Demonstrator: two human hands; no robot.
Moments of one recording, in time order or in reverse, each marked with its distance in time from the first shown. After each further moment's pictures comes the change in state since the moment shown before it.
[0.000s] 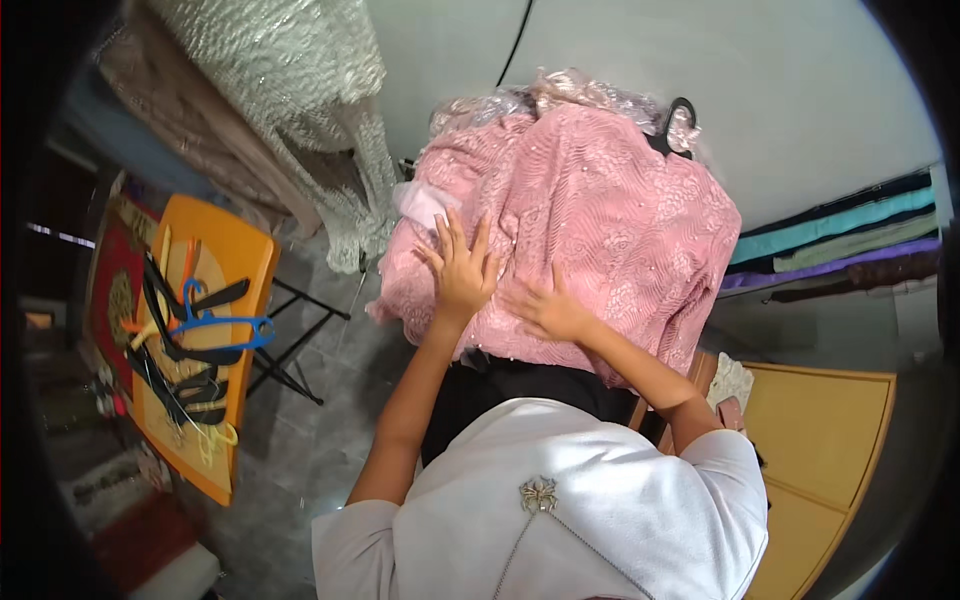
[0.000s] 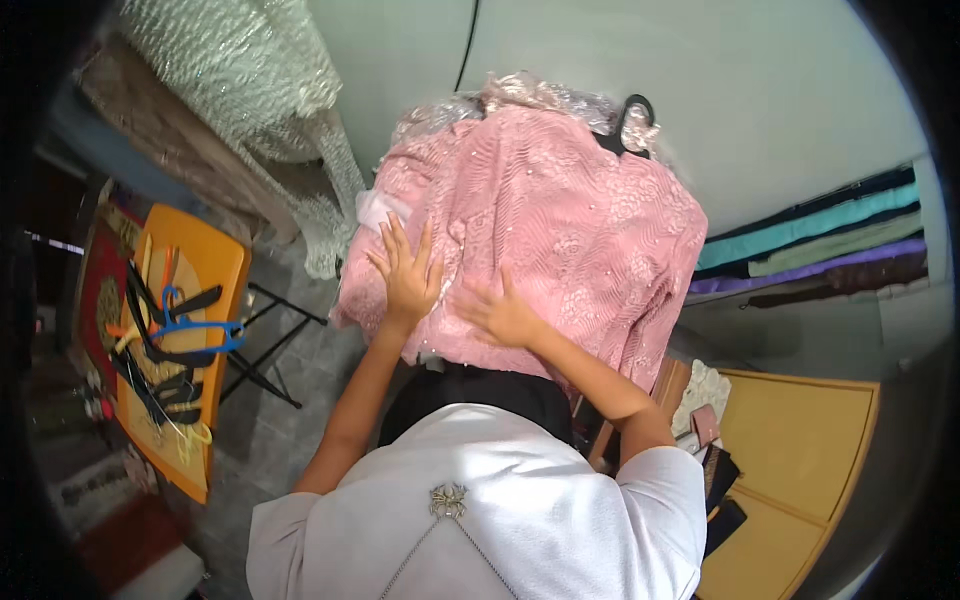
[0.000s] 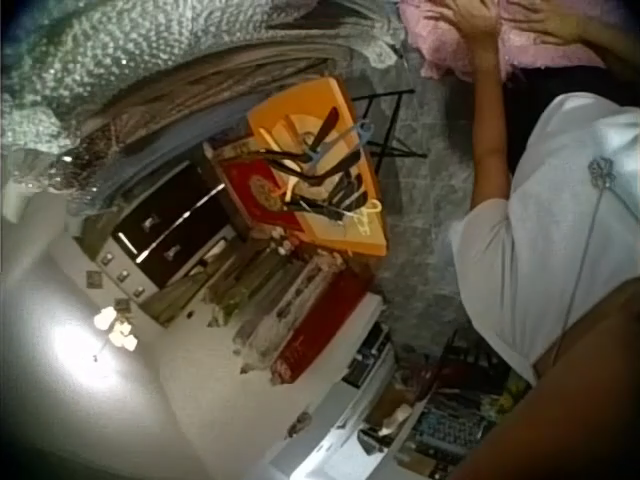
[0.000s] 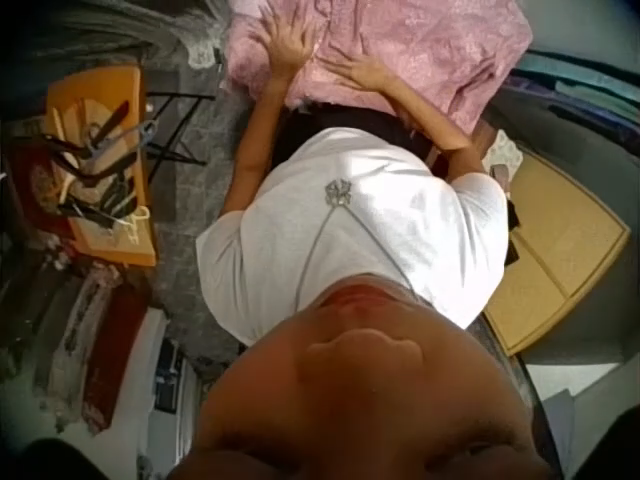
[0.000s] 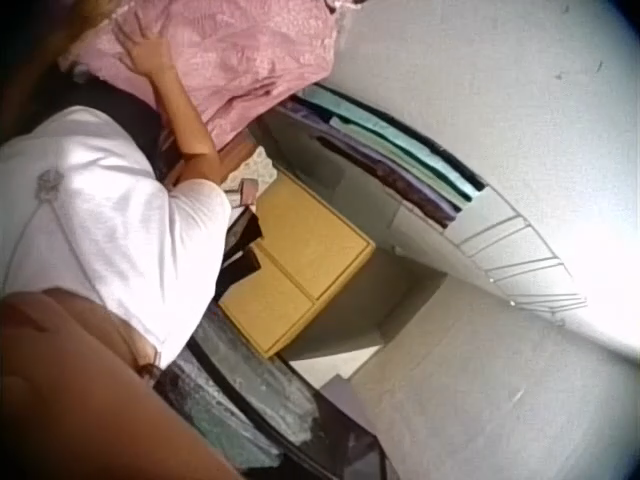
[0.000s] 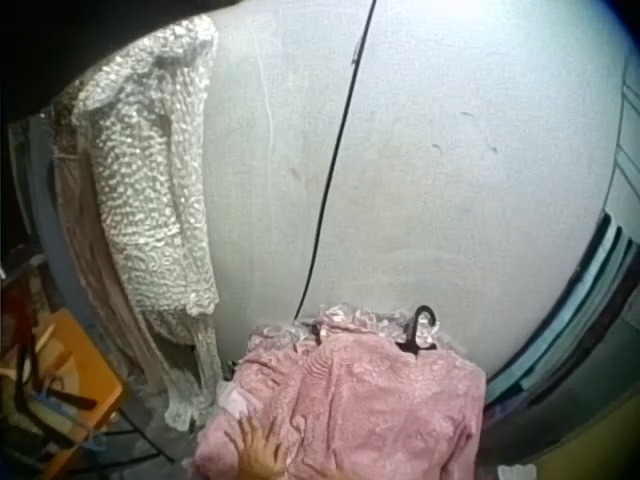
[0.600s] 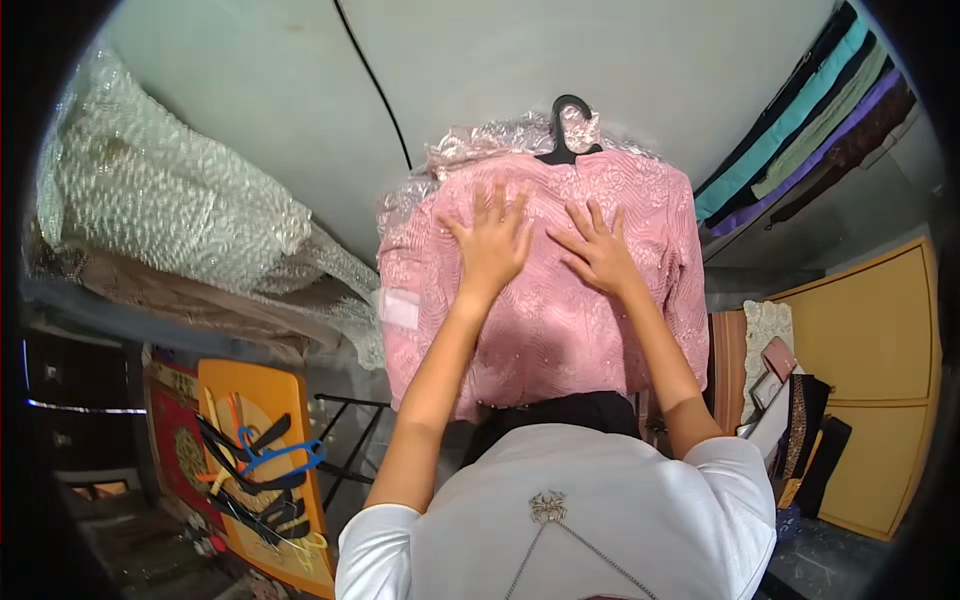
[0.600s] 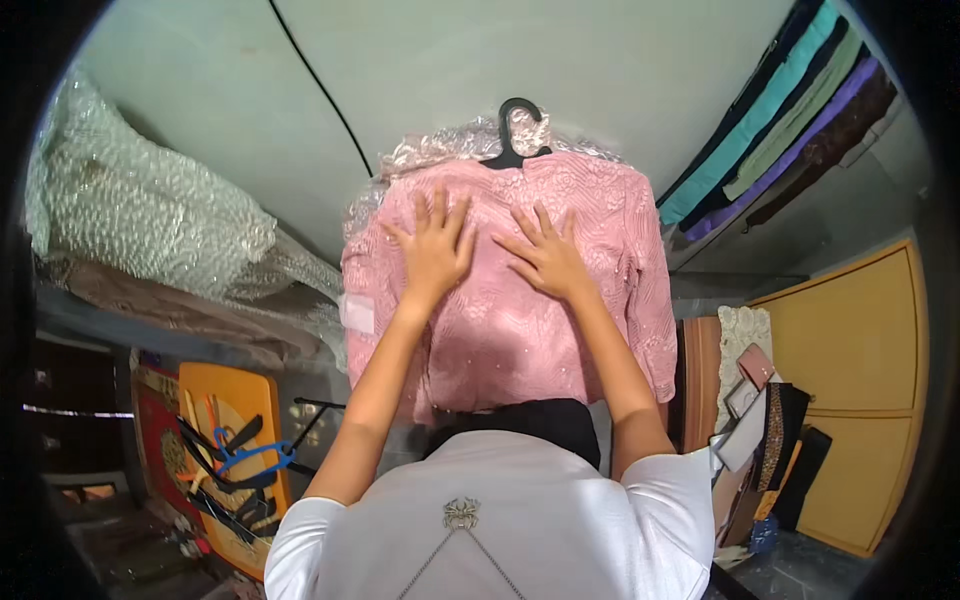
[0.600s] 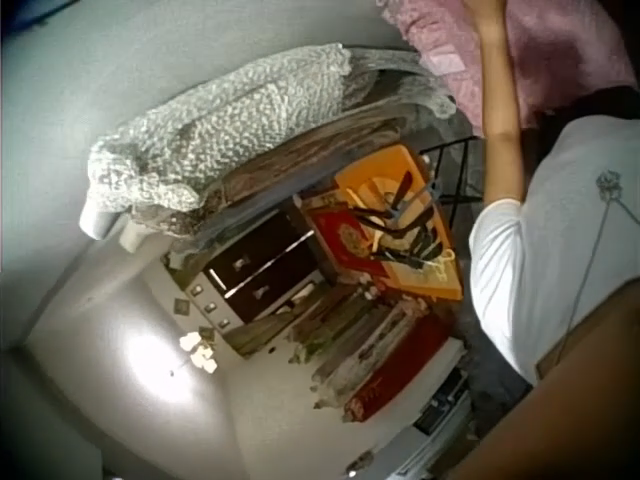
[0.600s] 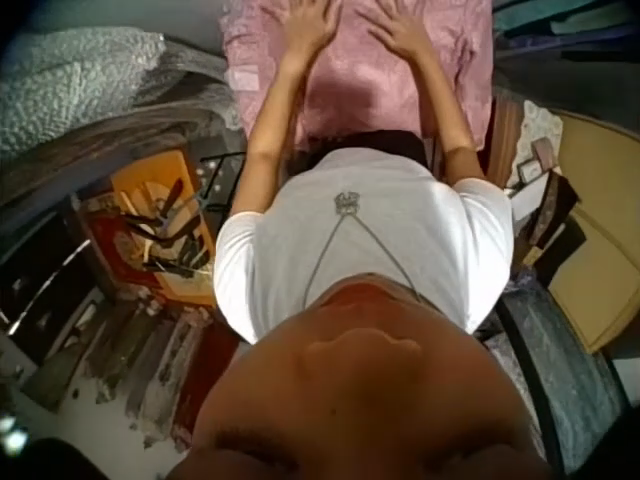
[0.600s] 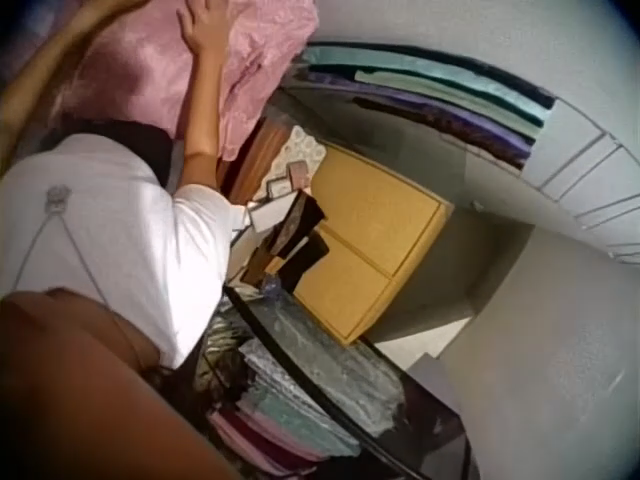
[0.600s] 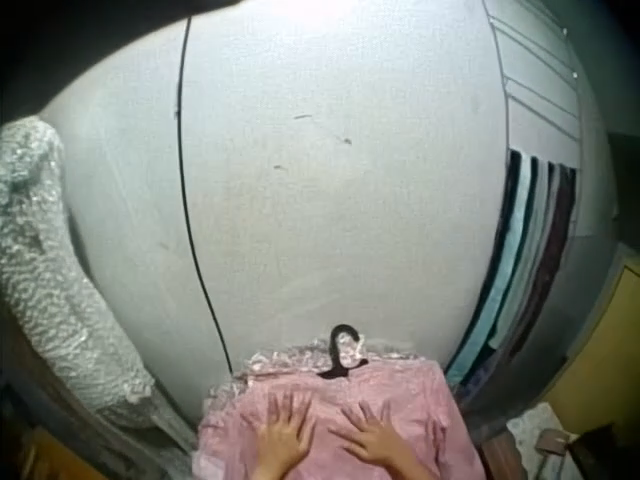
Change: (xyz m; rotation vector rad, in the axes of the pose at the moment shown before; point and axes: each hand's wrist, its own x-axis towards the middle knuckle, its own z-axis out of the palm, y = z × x) left_hand 0.143 0.096 0.036 0.186 -0.041 0.503; right_hand -0.055 0.105 -0.078 -0.035 0.410 0.684
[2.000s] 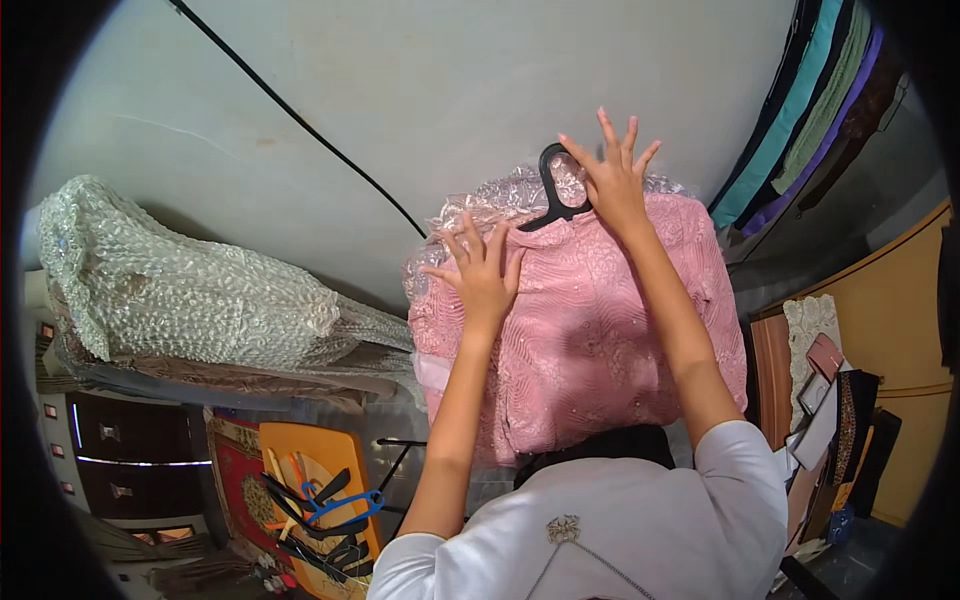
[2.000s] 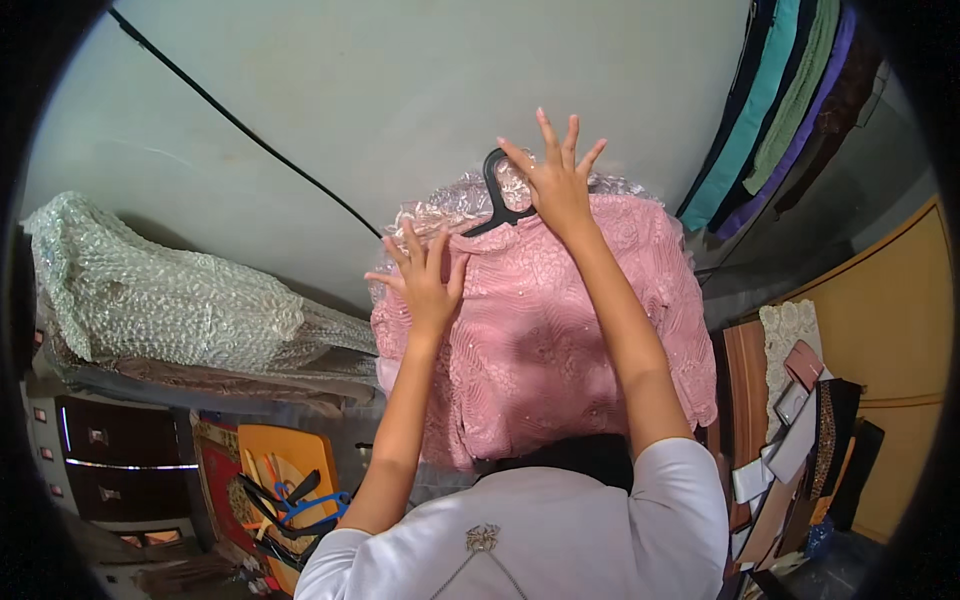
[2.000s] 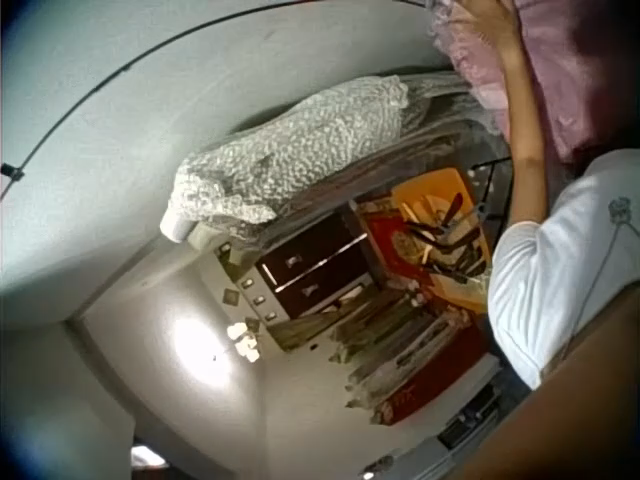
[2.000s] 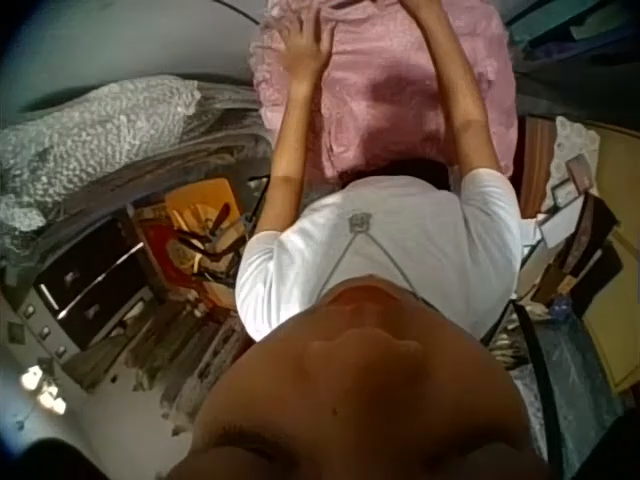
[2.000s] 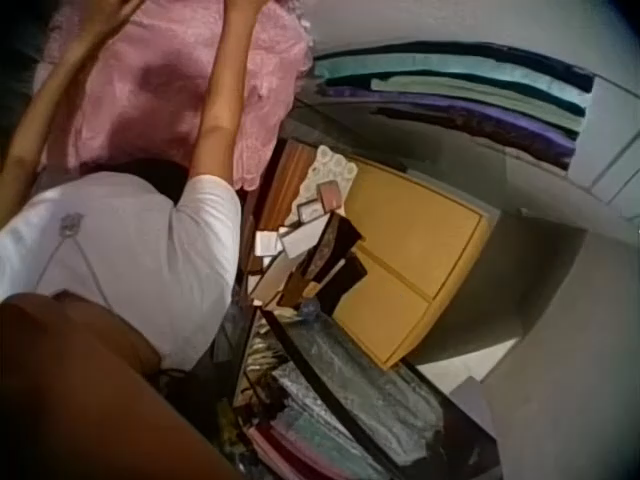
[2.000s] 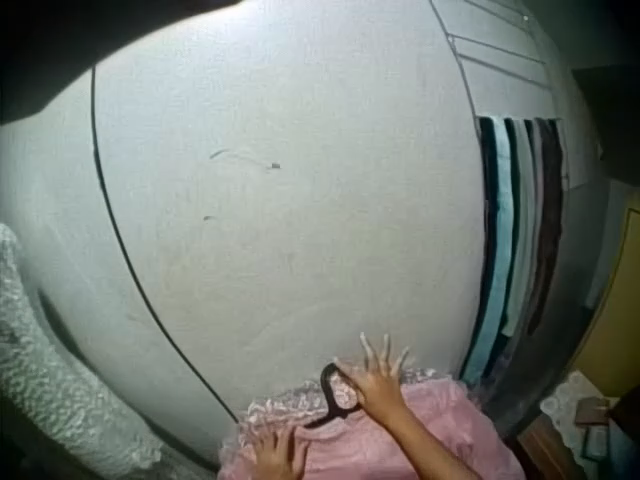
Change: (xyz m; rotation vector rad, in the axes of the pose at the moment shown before) left_hand 0.055 -0.013 0.012 0.103 0.156 -0.011; right_hand 0.121 0.072 -0.056 -0.190 0.561 0.347
